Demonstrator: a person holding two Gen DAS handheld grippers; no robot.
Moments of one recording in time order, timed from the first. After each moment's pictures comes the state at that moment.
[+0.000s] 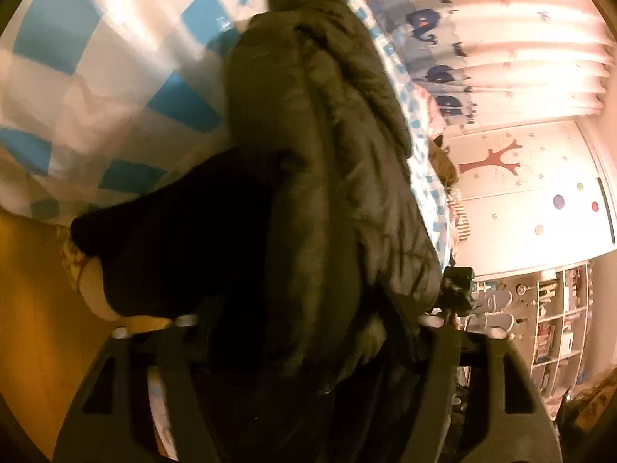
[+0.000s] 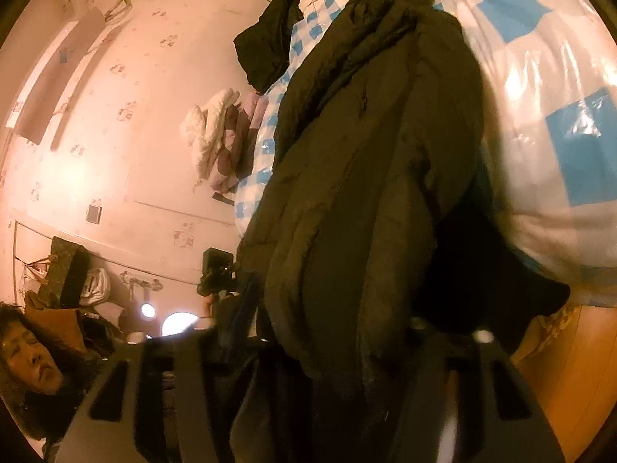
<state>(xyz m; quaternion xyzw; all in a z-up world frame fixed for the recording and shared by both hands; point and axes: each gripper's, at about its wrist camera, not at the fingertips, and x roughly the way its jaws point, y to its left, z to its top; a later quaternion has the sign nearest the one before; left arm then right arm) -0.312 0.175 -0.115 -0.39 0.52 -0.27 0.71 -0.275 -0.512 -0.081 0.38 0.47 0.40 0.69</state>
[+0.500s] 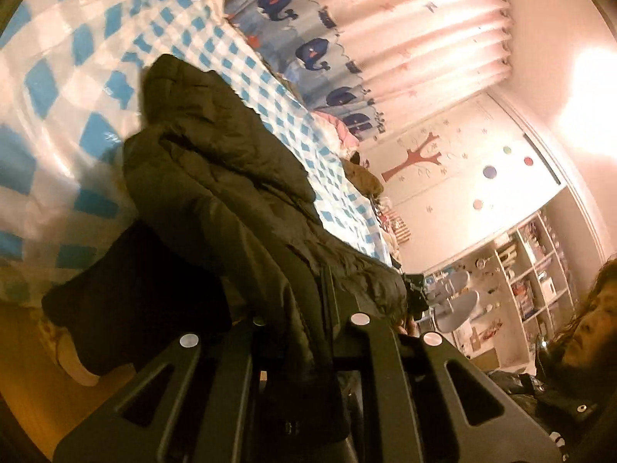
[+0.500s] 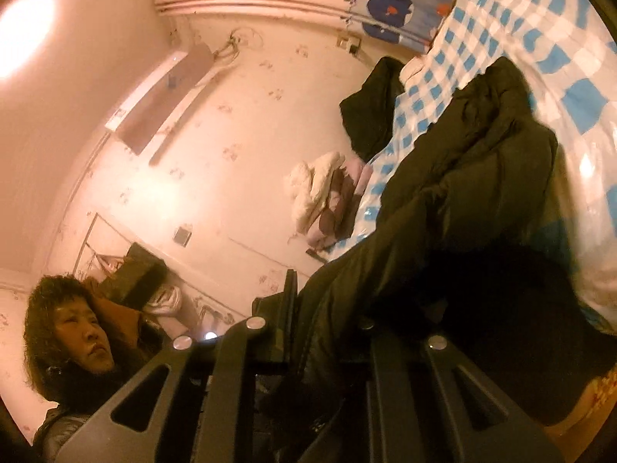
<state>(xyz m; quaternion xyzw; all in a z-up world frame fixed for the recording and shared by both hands) -0.354 0.195 -0.018 -0.38 0.38 -0.37 0.76 -0.317 -0.541 -0.040 0.46 0.28 0.48 0.69</state>
